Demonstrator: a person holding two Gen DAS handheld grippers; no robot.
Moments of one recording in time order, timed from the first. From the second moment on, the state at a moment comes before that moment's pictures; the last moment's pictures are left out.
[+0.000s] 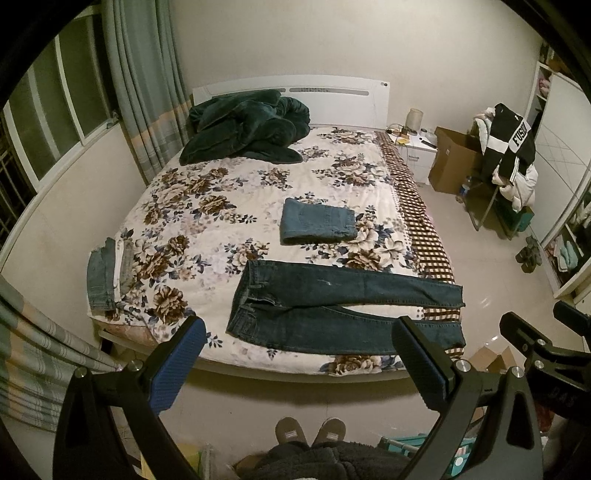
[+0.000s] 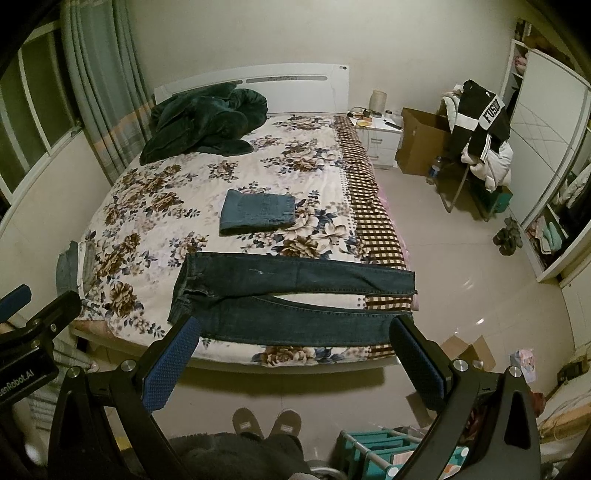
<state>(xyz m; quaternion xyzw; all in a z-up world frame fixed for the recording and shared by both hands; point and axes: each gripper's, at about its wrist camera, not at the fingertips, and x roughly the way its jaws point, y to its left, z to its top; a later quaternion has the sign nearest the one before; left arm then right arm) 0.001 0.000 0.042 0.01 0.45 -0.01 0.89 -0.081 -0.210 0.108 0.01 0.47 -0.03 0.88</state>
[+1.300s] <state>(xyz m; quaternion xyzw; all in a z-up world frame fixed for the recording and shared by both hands) 0.169 -0.013 -0.093 0.03 0.46 0.06 0.88 0.122 -0.283 -0.053 0.02 0.49 -0.09 0.86</state>
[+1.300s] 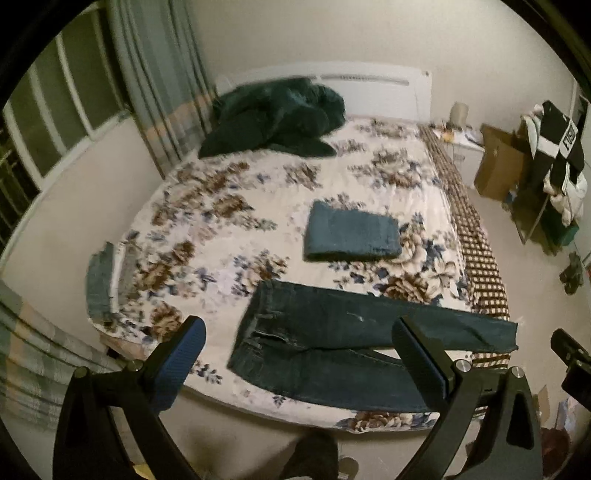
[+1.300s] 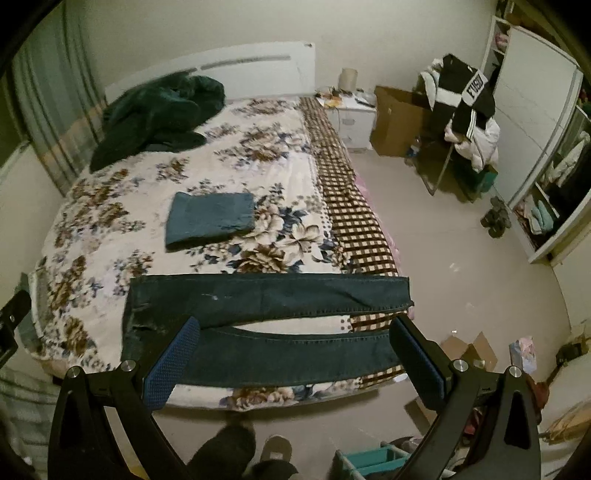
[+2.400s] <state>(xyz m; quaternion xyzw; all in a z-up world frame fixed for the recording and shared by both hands) 0.473 0.104 -0.561 -0.20 0.71 0.25 0.62 0.422 -0.493 -0.619 0.30 0.66 -0.35 0.58</state>
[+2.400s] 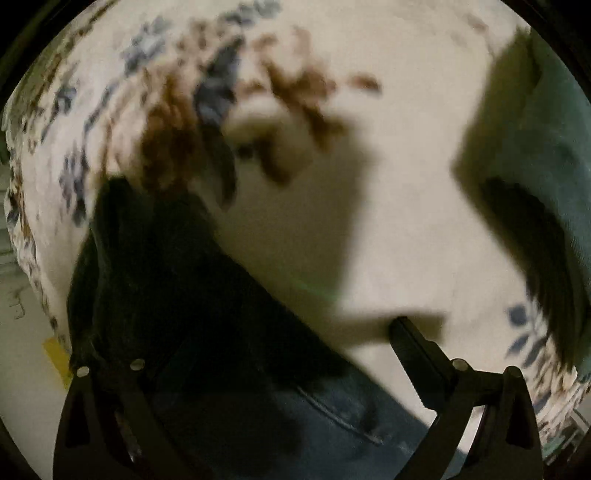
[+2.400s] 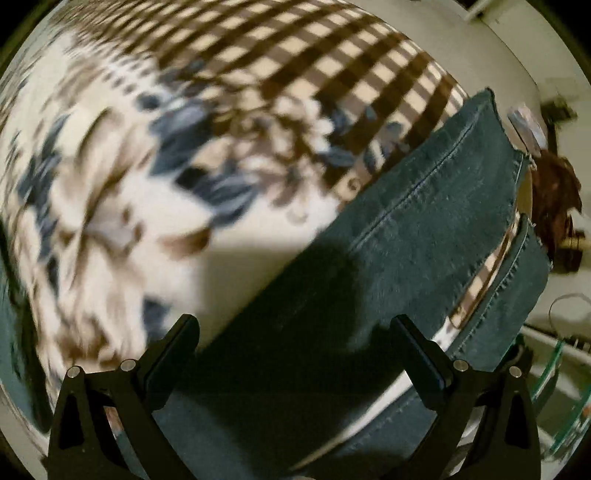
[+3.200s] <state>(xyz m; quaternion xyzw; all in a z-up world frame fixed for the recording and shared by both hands) 0.226 0.154 -0.410 -0.34 0.52 0.11 0.78 0.278 -0.511 -0.587 0.31 0.62 -0.29 0.66</state>
